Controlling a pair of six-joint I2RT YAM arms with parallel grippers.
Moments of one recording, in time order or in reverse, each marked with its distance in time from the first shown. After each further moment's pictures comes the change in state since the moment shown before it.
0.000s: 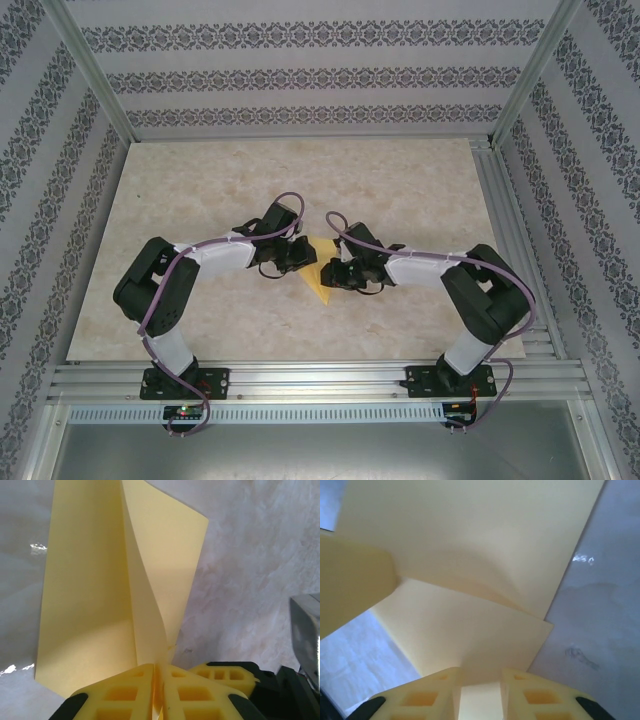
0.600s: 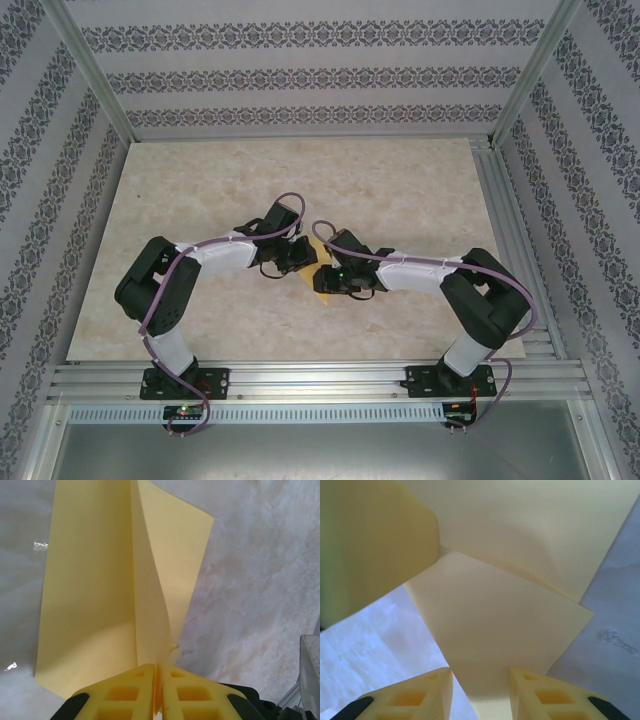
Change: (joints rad) left arm -0.006 0.008 0.010 -0.012 -0.008 -0.015; right arm 0.114 0.010 0.051 -0.079 0.158 -0.001
